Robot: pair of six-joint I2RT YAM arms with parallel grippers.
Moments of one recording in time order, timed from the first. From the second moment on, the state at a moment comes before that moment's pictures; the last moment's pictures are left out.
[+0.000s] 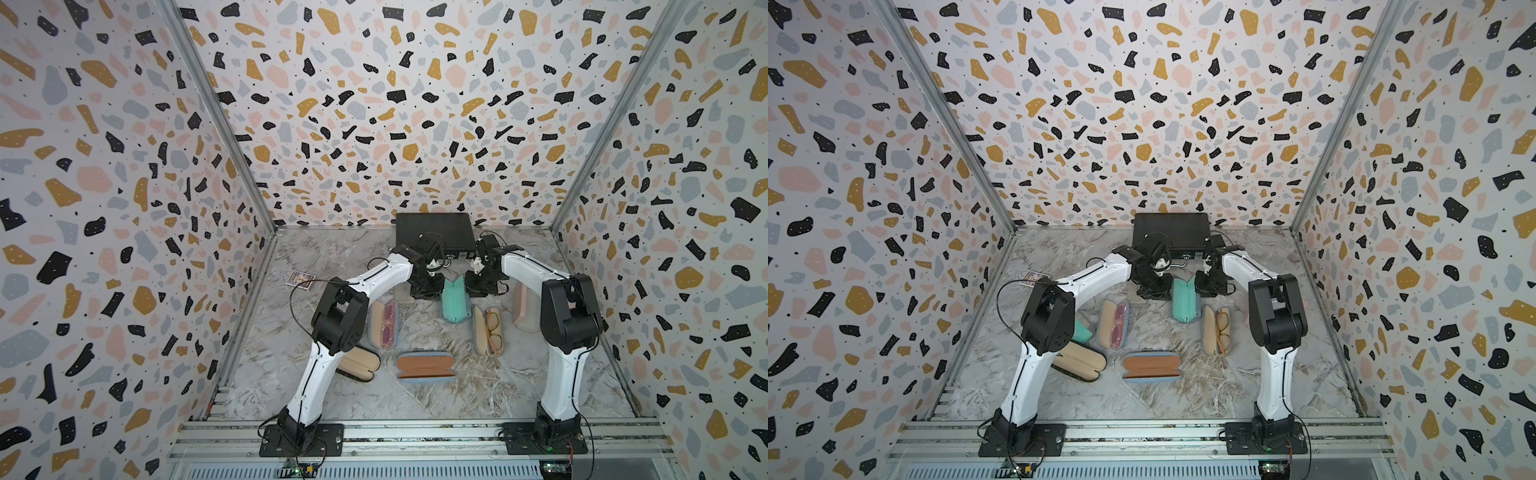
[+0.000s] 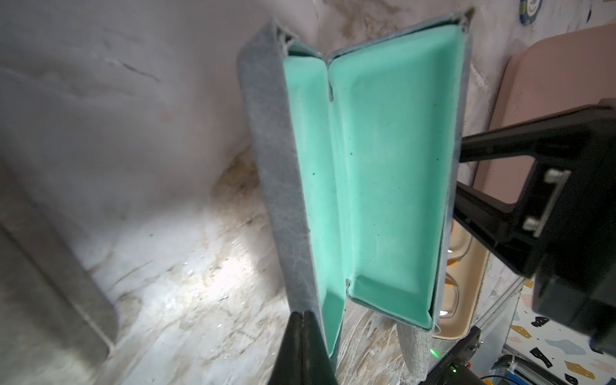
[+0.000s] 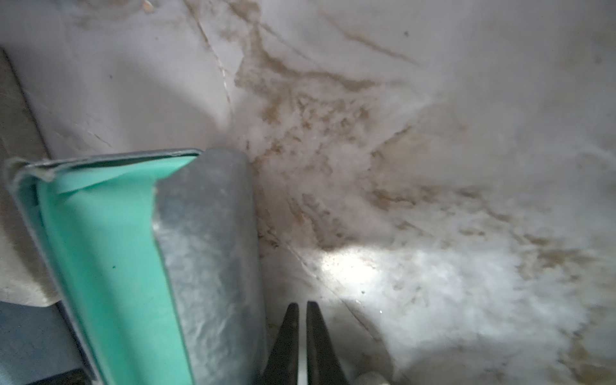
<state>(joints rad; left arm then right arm) -0.65 2.26 1.93 -0.88 0.40 -0.53 0.27 2.03 1.53 -0.84 -0.23 0.33</state>
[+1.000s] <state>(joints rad) -0.64 2.36 1.94 -0.85 0.43 -0.54 0.27 2.03 1.52 -0.84 -0.24 0.33</state>
